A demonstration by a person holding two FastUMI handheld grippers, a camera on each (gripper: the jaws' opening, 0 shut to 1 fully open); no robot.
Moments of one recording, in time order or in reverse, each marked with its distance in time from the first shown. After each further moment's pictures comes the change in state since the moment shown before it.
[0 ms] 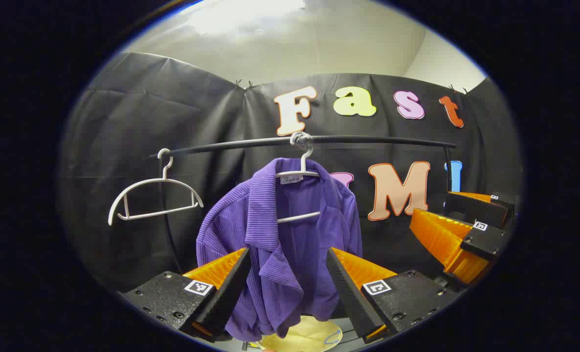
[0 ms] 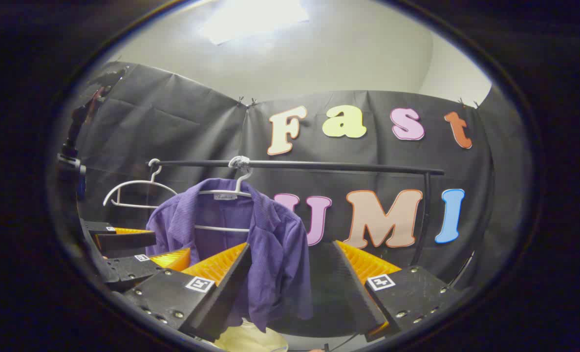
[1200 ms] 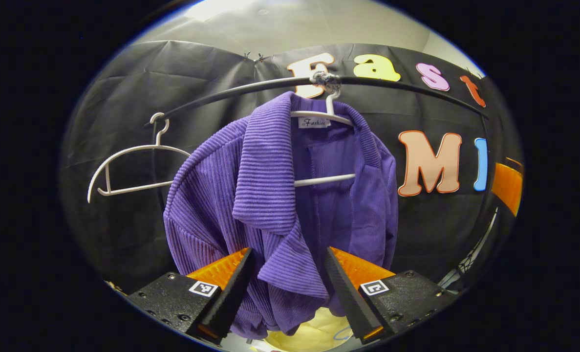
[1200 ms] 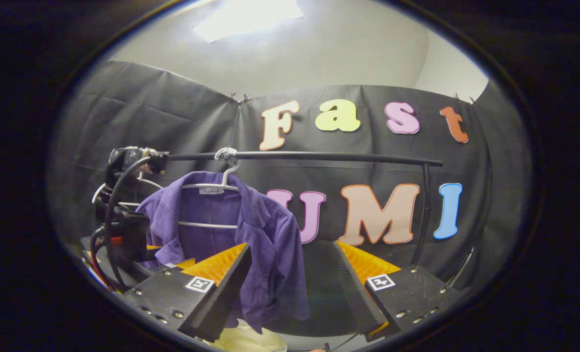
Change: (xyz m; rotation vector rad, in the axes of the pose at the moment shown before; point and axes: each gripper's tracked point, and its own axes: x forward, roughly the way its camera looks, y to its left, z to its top) left arm 0.076 0.041 -0.071 0.013 0.158 0.145; right arm 0.008 -0.010 -0.014 0.018 0.022 -0.022
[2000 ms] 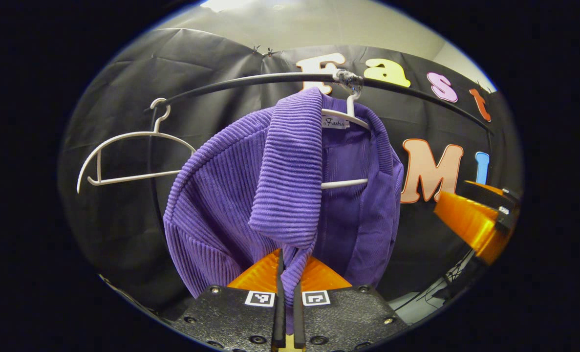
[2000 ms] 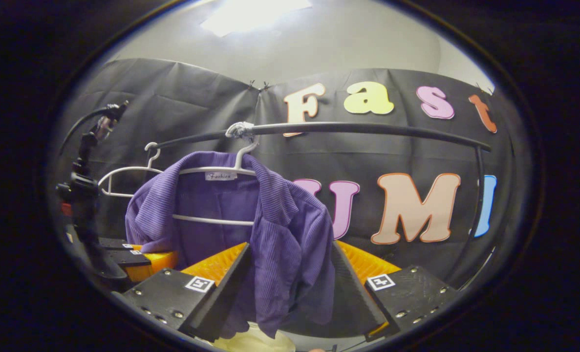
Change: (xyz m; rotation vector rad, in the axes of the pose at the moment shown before) left arm -0.001 0.013 0.008 -0.083 0.004 -0.045; right arm 0.099 0.049 -0.036 0.008 0.057 0.170
